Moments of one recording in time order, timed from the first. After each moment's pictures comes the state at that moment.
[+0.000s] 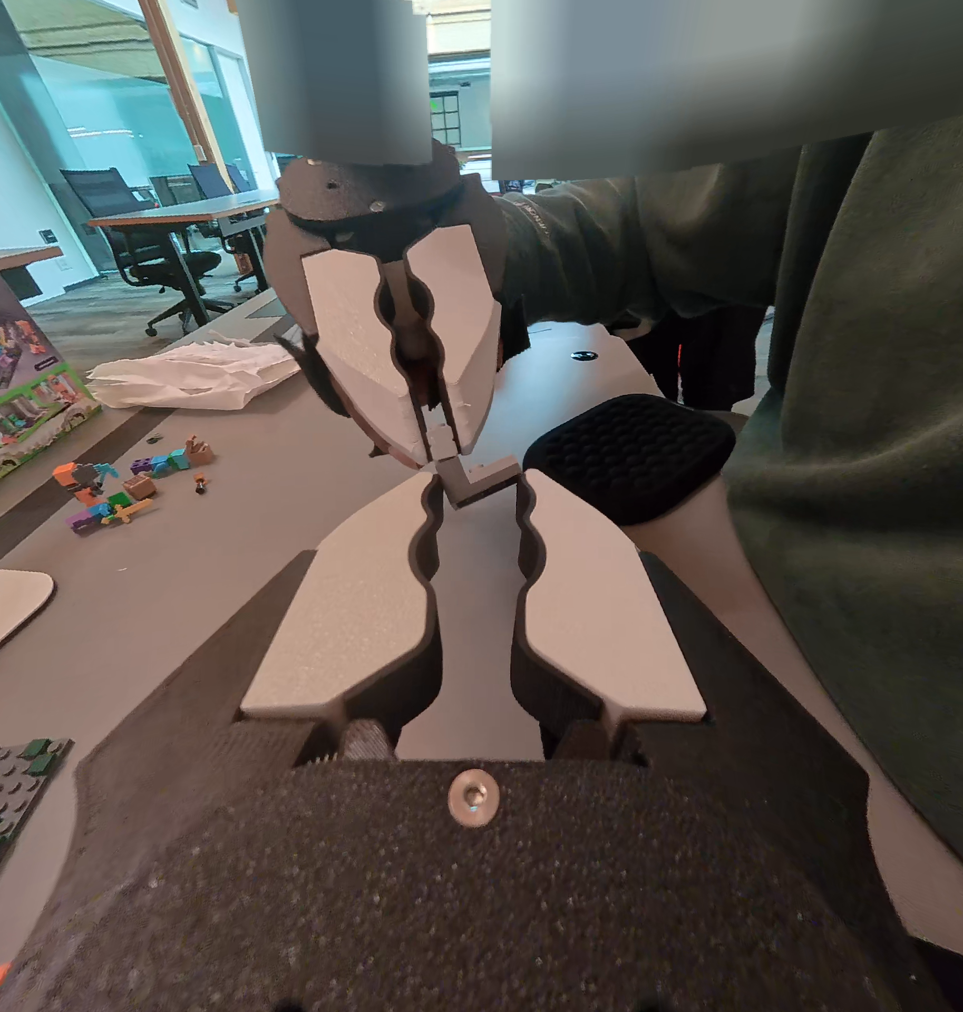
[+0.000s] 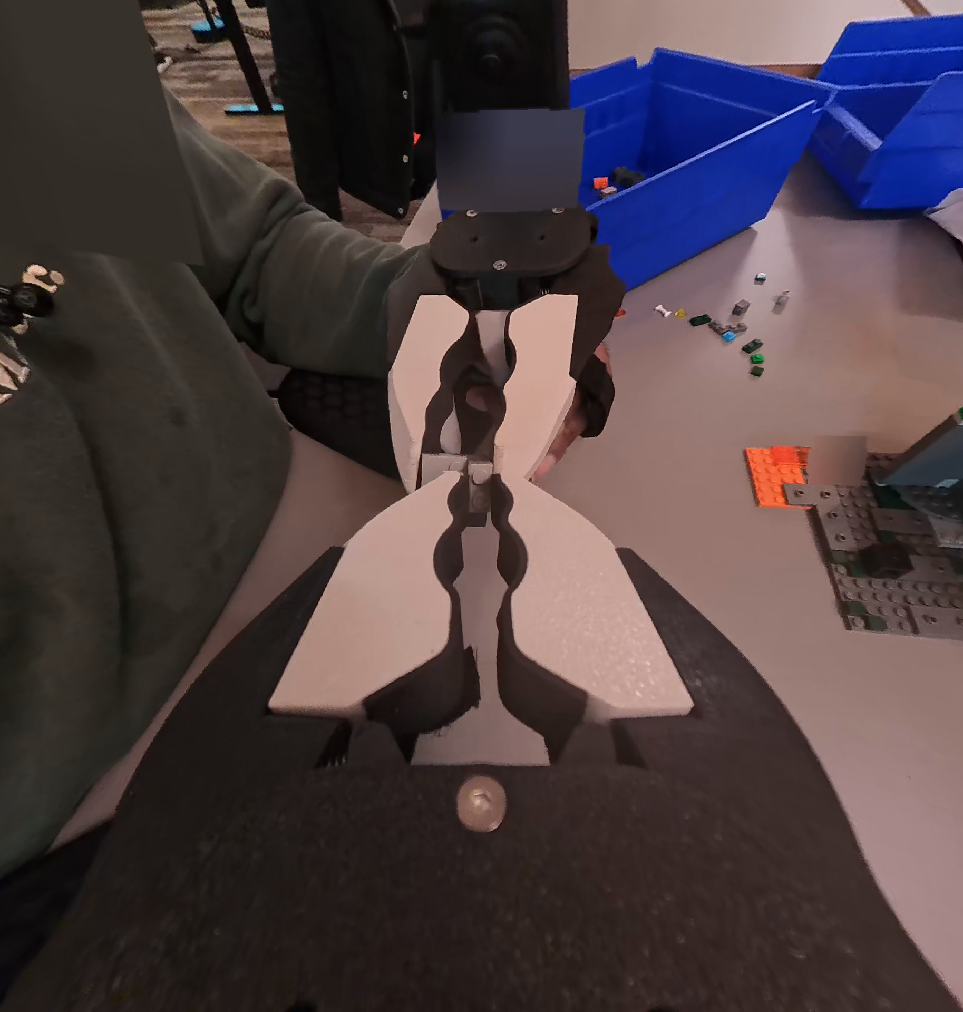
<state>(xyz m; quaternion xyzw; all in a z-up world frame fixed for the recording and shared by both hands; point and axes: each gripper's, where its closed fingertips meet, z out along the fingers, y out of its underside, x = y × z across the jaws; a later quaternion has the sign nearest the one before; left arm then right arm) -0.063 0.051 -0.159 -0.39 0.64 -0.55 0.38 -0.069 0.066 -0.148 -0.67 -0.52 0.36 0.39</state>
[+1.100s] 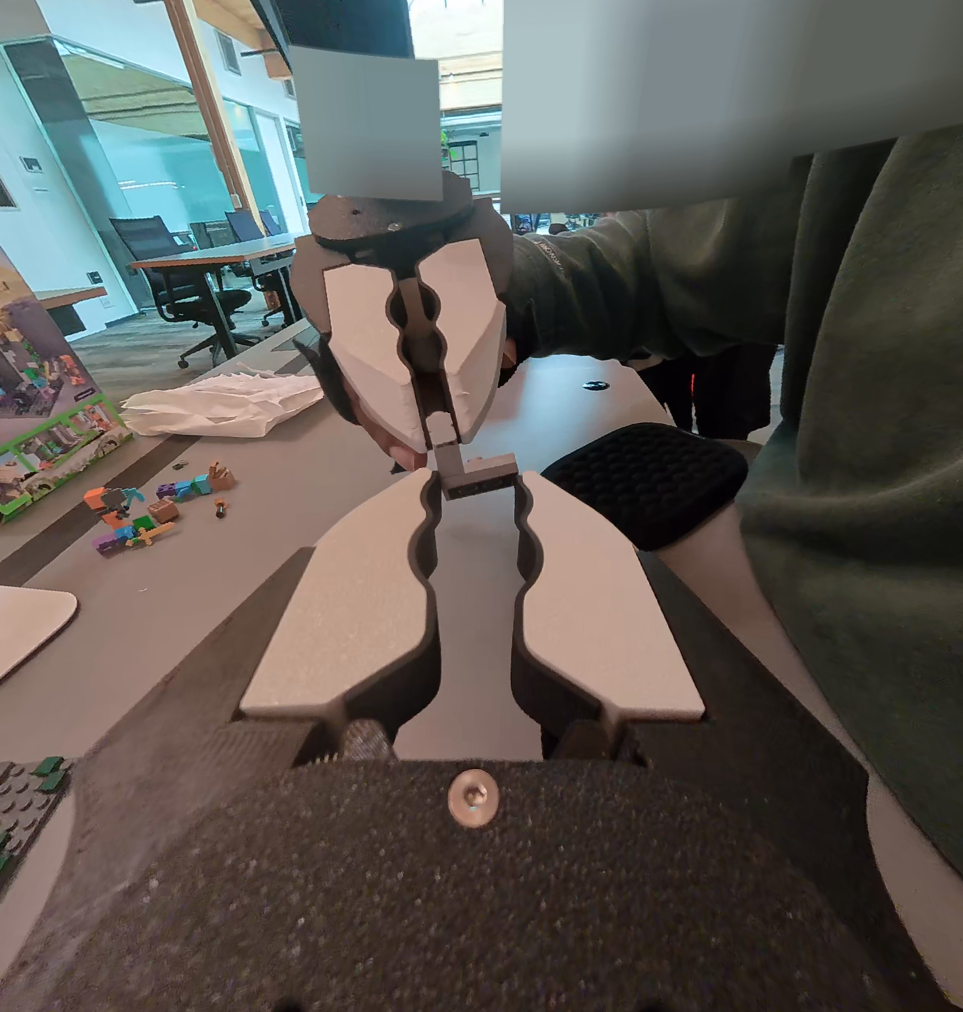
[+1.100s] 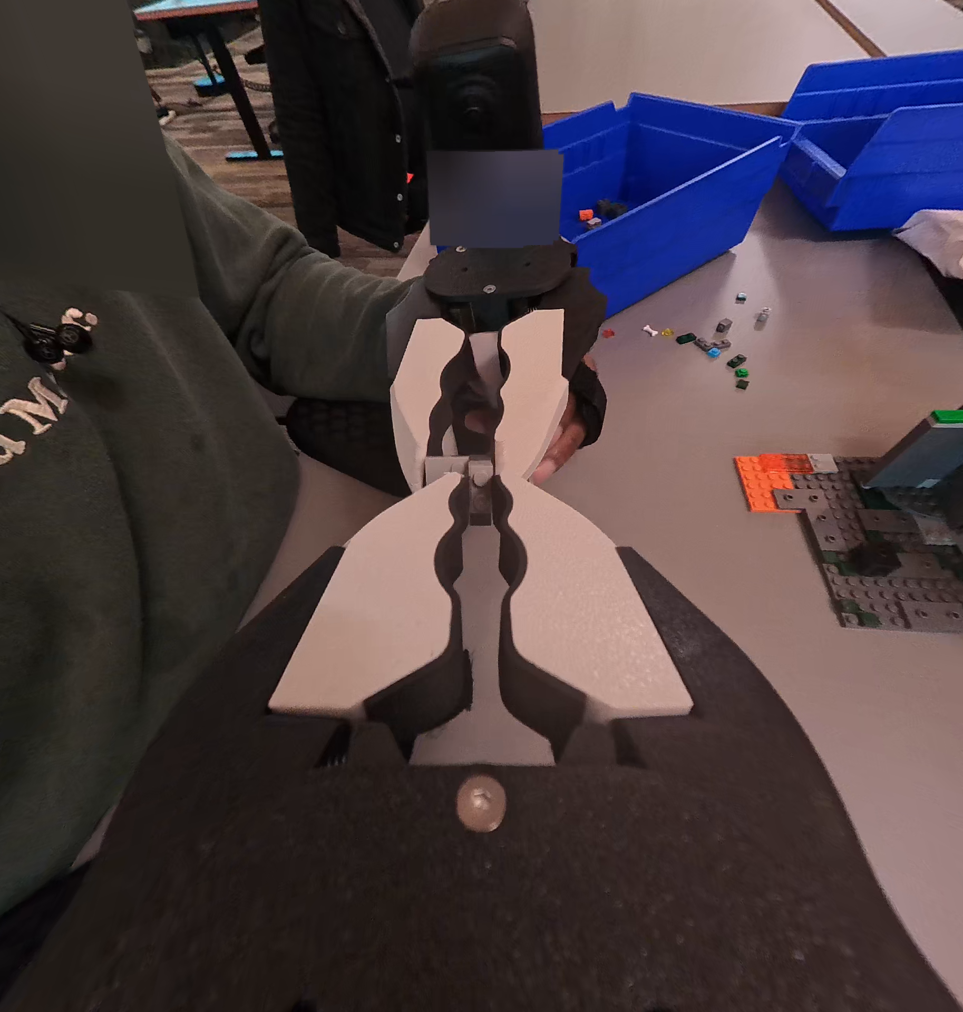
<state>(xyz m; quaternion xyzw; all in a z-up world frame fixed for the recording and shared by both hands) -0.061 0.051 -0.149 -0.38 0.61 -0.56 0.41 -0.065 0.065 -0.136 -0.67 -0.50 0.37 0.41</state>
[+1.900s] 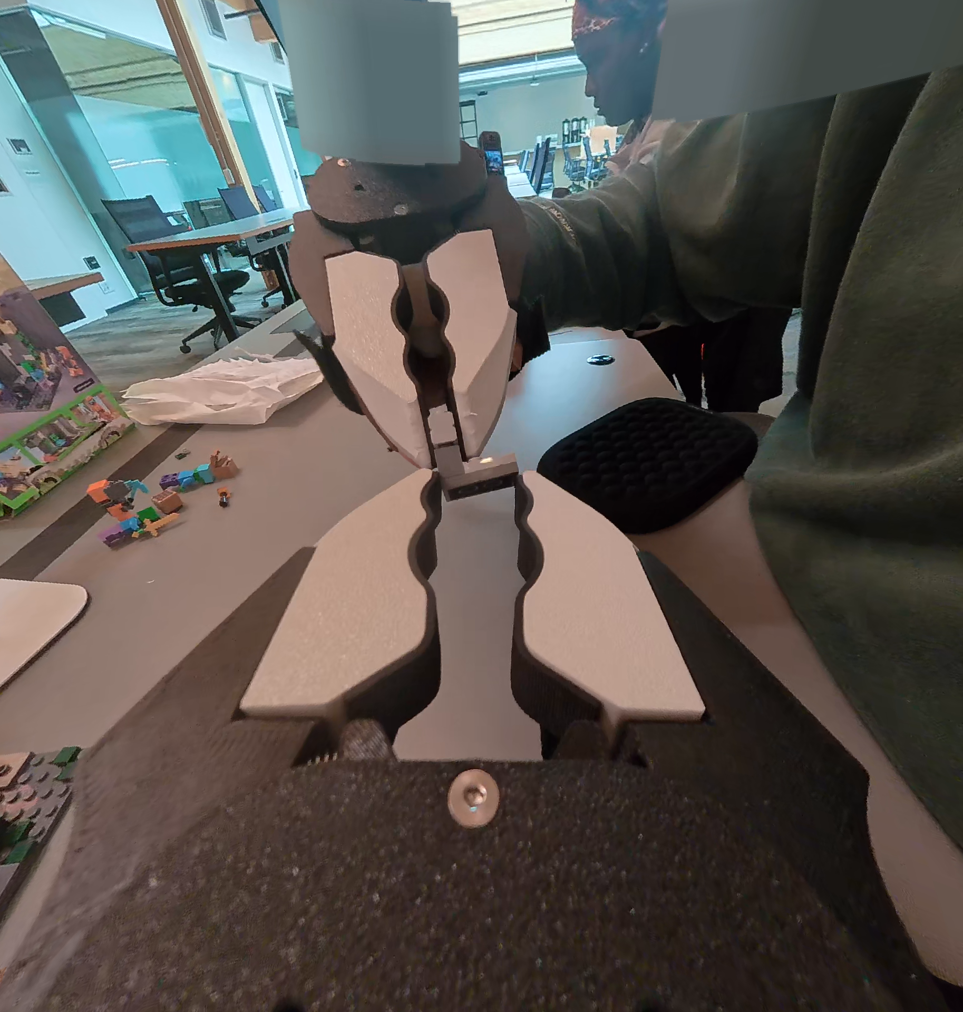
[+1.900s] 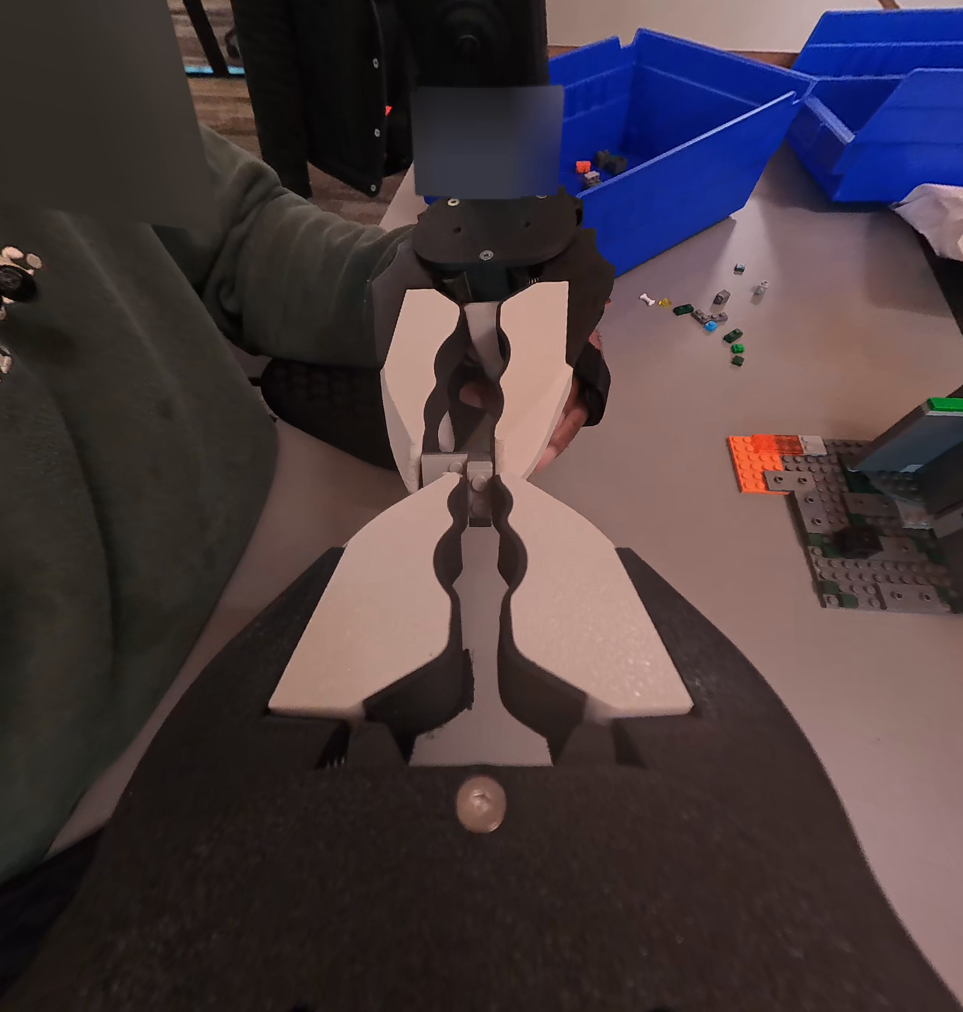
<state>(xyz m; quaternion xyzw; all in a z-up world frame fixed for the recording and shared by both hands) -0.059 0.049 -0.154 -0.38 0.63 -0.54 0.41 -0.068 0.063 -0.147 -0.68 -0.52 0.33 0.40</state>
